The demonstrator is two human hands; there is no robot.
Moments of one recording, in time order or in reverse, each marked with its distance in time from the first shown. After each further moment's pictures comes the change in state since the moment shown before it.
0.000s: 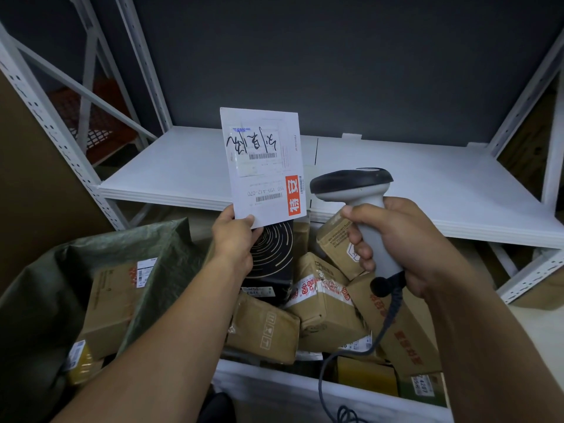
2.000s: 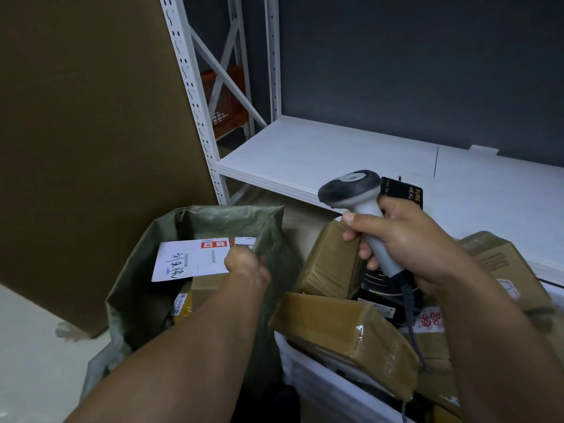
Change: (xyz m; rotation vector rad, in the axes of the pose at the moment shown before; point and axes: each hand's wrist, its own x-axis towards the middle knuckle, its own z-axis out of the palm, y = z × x) left_hand 0.058 0.016 -0.178 -0.358 0.525 -0.234; right_hand 0.063 0.006 0.164 -0.148 -0.340 -0.054
